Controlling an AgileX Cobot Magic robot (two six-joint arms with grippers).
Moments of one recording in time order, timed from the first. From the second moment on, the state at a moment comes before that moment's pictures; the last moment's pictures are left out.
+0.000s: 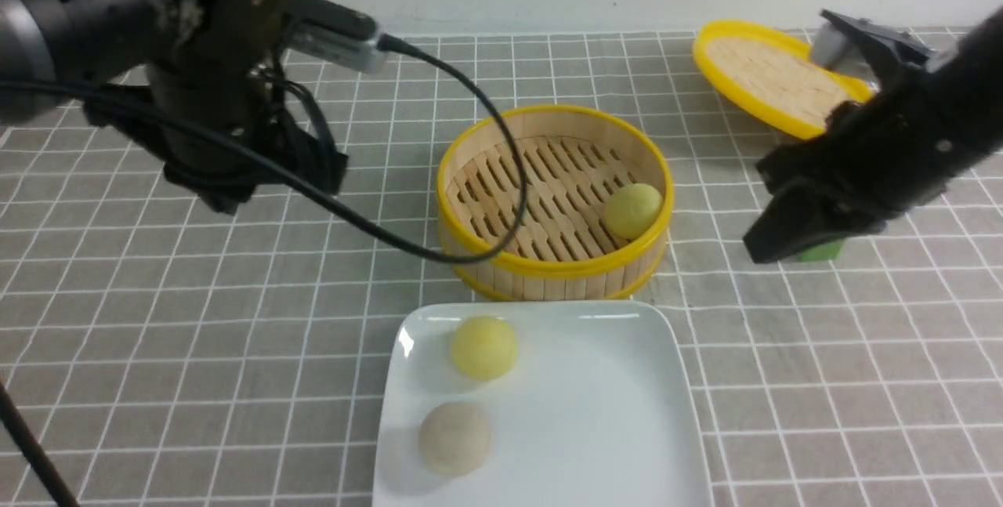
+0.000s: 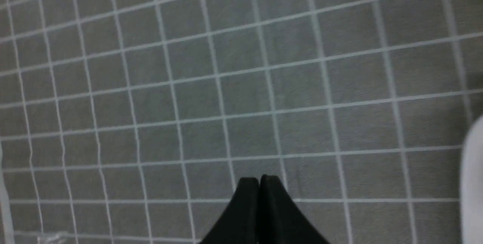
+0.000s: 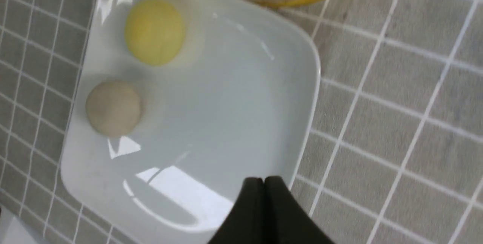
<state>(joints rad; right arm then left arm) 0.25 1.64 -1.39 0.53 1.10 -0.29 -0.39 1.62 -1.44 0.39 1.20 -0.35</state>
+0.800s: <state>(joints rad) 0.40 2.11 -1.70 0.19 0.70 -0.28 -0.16 1.62 -1.44 0.10 1.21 -0.23</state>
